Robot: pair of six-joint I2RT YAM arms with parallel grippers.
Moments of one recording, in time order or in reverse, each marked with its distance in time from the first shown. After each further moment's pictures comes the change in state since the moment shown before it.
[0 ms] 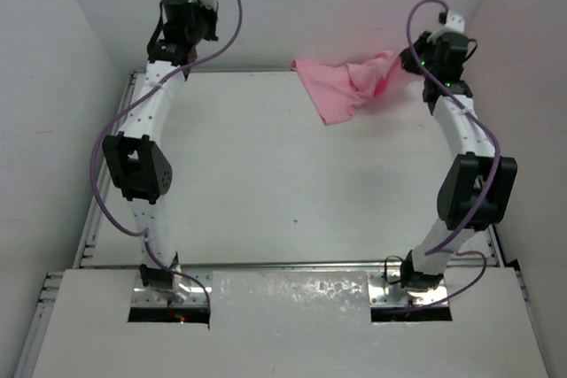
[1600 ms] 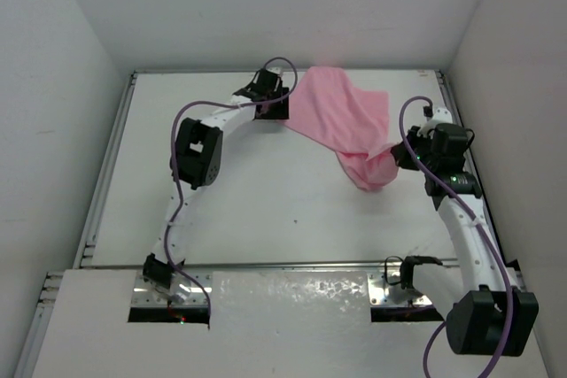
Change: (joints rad) left arm -0.294 0.433 -0.129 -0.203 -0.119 -0.530; right arm 0.054 -0.810 -0.858 -0.377 -0.039 -0.103
